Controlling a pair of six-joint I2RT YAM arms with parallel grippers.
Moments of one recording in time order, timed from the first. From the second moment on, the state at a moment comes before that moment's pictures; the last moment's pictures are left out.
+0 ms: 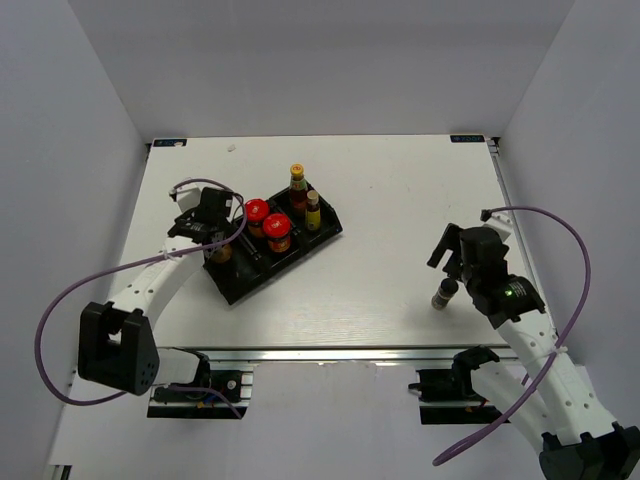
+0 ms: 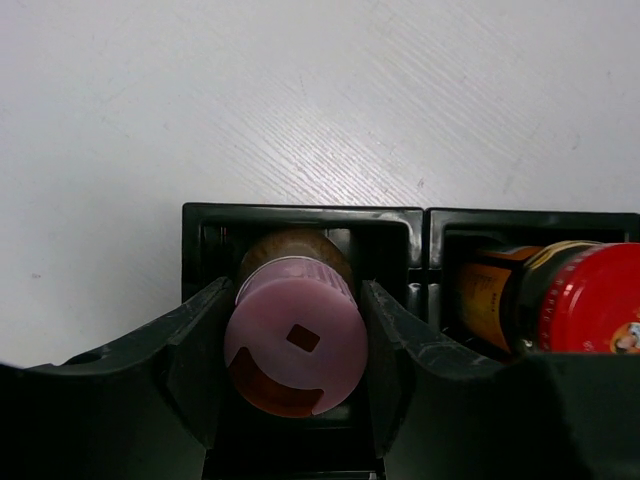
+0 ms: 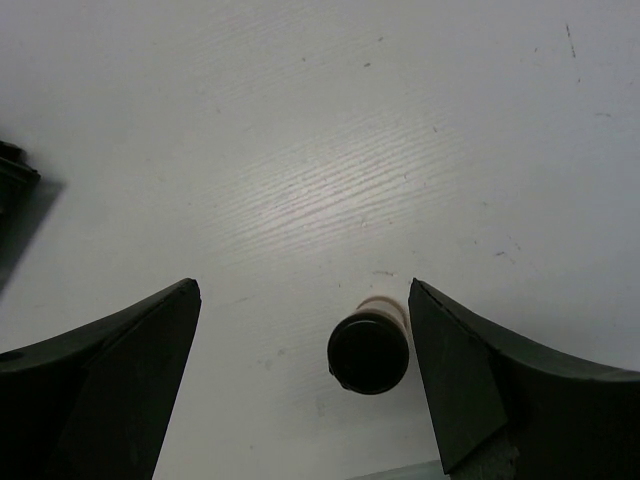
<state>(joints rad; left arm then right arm) -0.27 1.31 0.96 -0.53 -0.61 -0.75 0.35 0.73 0.74 -0.64 0.37 0.53</state>
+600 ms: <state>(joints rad) -0.27 1.35 0.93 -0.48 -0.58 -0.75 0.35 0.79 0.66 -0.80 0.33 0.60</state>
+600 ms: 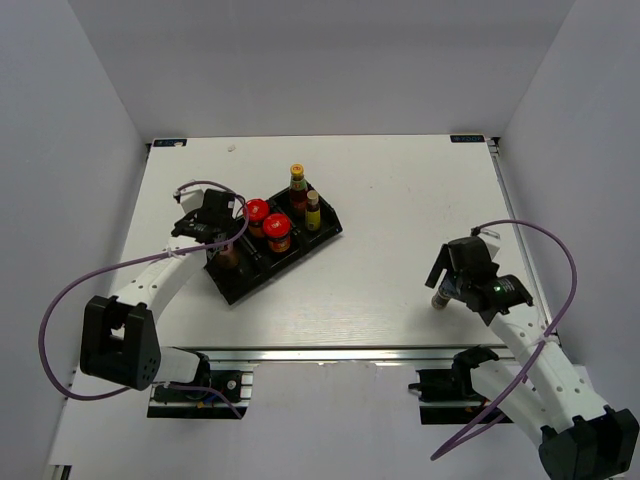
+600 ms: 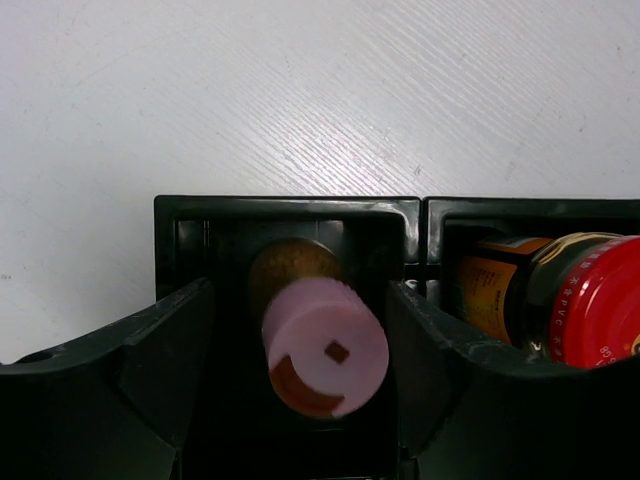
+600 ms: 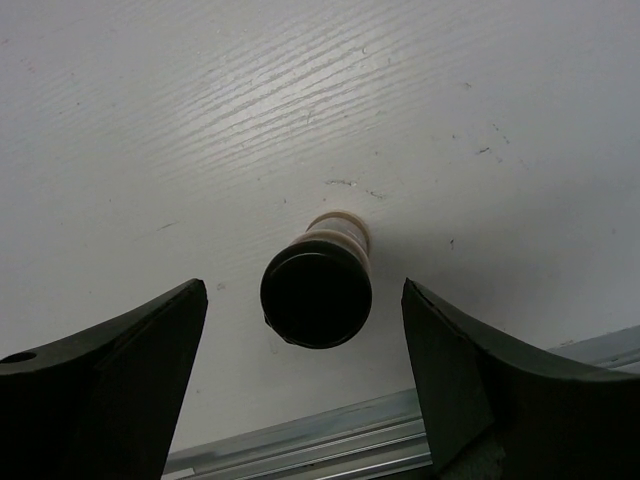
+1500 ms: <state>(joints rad) -0.27 1.03 0.93 -0.53 -0.48 -0.76 0.35 0.80 0.66 -0.72 0.20 0.54</state>
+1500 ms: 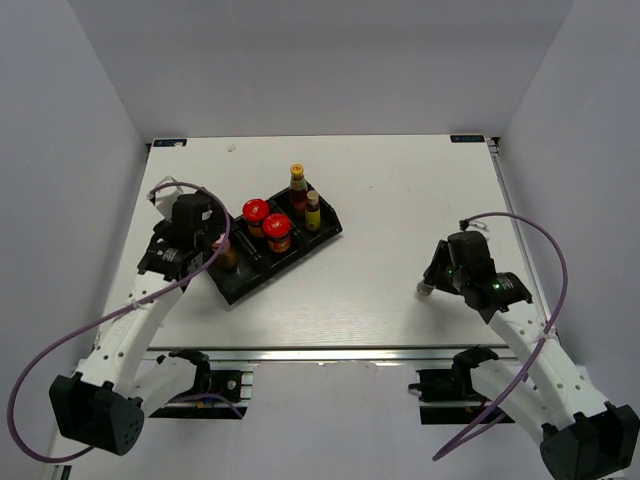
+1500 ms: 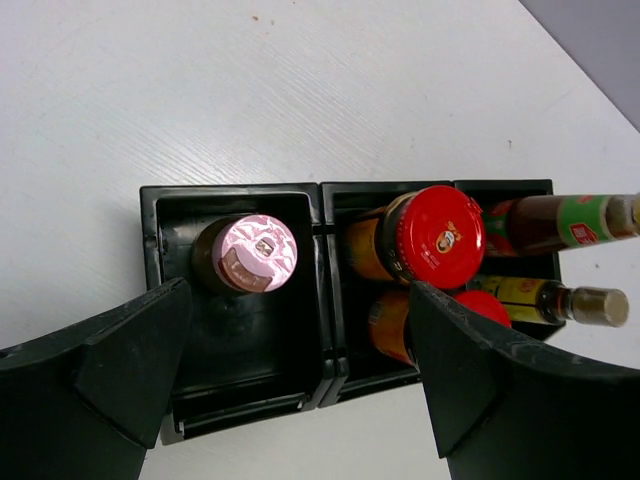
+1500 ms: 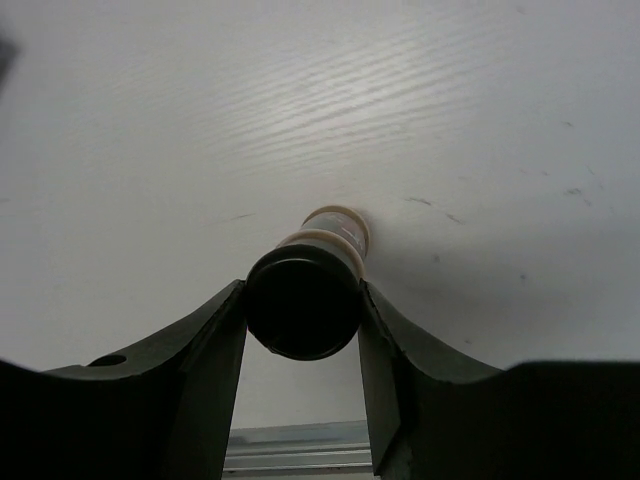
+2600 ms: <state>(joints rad) -0.27 0.95 0.86 -0.64 -0.56 -0.87 1.12 2.02 1.77 -0.33 0.00 0.23</state>
